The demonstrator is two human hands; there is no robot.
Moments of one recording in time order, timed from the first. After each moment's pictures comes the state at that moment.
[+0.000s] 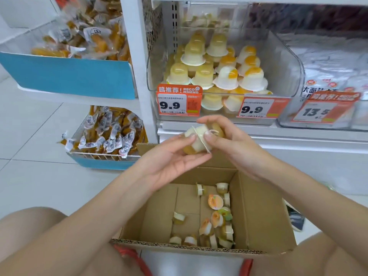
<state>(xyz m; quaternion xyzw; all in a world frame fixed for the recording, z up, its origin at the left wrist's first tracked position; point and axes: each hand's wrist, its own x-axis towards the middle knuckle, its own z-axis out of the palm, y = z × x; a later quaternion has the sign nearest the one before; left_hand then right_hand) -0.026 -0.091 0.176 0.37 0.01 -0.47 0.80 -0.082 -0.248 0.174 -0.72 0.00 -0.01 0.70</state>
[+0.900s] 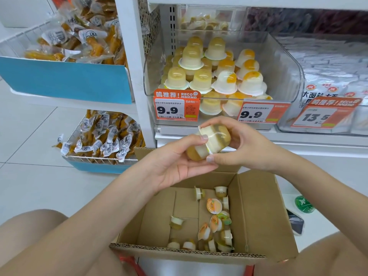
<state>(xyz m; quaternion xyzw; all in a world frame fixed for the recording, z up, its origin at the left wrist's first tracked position) -0.021 -0.104 0.190 0.45 -0.01 -0.50 0.74 -0.075 -0.278 0.191 -0.82 -0.06 0.01 0.56</state>
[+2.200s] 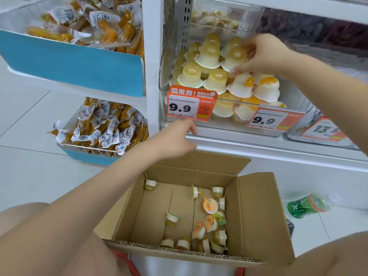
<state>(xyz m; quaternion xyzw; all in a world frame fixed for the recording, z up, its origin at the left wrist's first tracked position) 0.049 -0.098 0.161 0.88 -0.33 -0.19 0.30 0.072 -0.338 0.276 -0.98 0.13 -0.08 0.15</state>
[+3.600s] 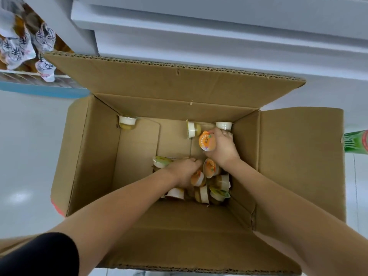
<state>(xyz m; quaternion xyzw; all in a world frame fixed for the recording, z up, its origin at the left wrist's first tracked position) -0.033 -0.156 -0.179 0.76 -0.43 -0.48 0.03 -0.065 -0.303 -0.181 -0.89 0.27 0.21 0.30</state>
